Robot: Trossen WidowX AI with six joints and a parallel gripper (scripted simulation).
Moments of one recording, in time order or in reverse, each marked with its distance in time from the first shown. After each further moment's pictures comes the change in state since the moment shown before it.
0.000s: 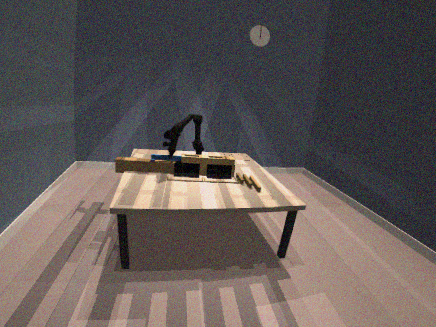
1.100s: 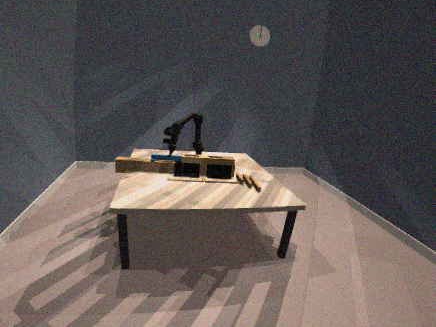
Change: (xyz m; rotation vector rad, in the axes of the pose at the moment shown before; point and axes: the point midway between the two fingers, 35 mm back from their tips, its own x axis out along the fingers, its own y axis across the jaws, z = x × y) arm -0.026 0.005 0.005 0.004 0.000 0.004
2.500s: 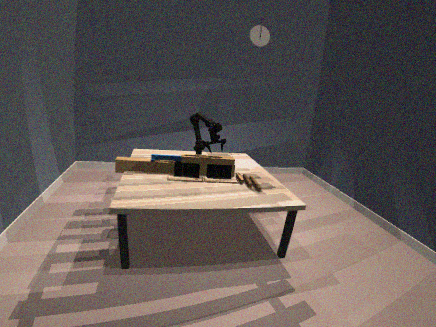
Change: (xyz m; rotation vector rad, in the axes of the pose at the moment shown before) arm -0.125 0.025 -0.353 -1.414 0.112 0.557
